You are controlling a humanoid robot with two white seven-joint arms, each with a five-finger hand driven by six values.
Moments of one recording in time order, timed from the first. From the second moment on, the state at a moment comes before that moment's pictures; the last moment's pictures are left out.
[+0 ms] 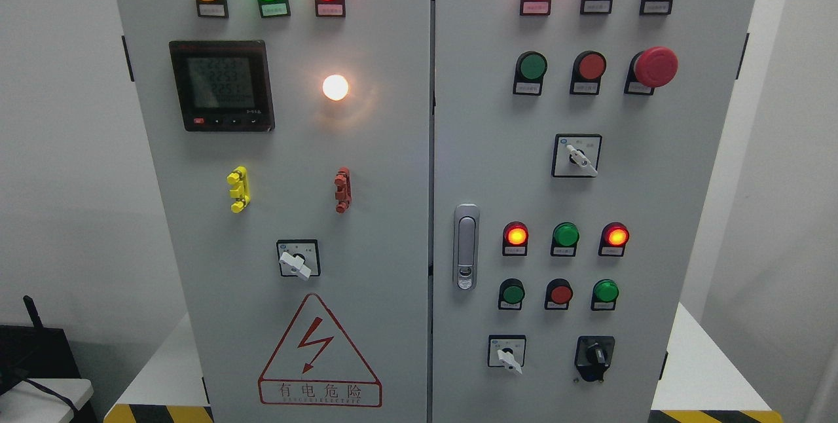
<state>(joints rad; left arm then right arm) 0.00 -0.09 0.08 0.06 0.00 -0.16 0.05 0.79 0.01 -0.01 -1.42 0.16 -0.79 -0.36</state>
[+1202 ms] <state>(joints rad) 0.00 -0.09 0.08 0.06 0.00 -0.16 0.05 0.46 0.00 -0.05 -1.73 0.16 -0.53 -0.32</state>
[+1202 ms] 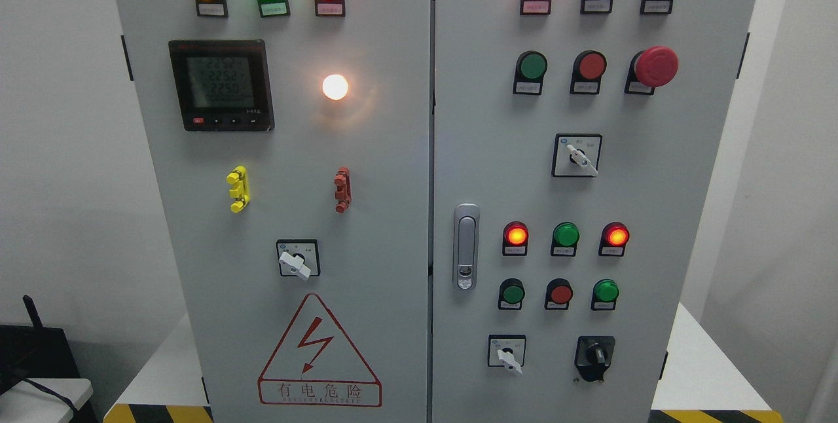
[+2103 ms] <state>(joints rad) 0.00 -0.09 0.08 0.06 0.00 -0.16 0.05 0.22 0.03 -0.04 -1.77 0.22 -0.25 -0.35</state>
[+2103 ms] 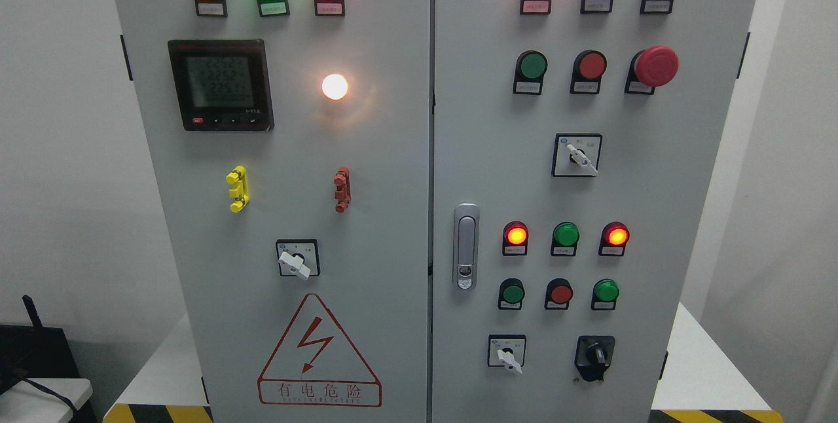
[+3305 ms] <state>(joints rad) 0.00 -0.09 0.08 0.06 0.00 -0.16 0.05 0.00 0.10 -0.01 -1.69 0.23 -0.08 -0.40</state>
